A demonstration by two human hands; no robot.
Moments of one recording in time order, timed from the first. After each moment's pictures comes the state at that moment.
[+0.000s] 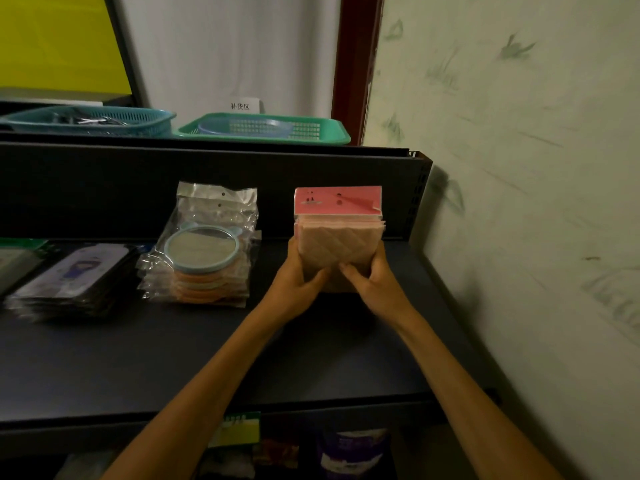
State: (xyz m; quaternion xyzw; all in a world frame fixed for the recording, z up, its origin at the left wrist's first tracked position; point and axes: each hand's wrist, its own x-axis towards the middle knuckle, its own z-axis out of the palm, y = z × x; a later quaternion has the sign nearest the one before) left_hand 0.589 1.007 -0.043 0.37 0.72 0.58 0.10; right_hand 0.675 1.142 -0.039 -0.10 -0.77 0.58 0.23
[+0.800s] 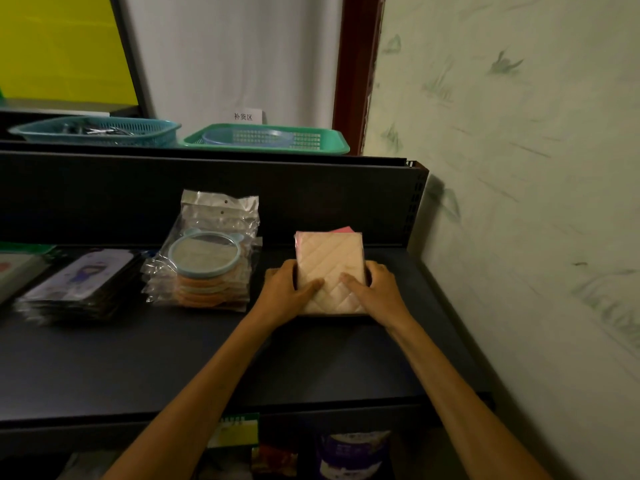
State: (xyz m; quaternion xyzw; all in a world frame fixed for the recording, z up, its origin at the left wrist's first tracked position) left_hand 0.567 1.003 -0.059 0.28 0.85 0.43 0.11; right_hand 0.670 1.159 -0.054 -0.26 -0.85 0.42 0.17
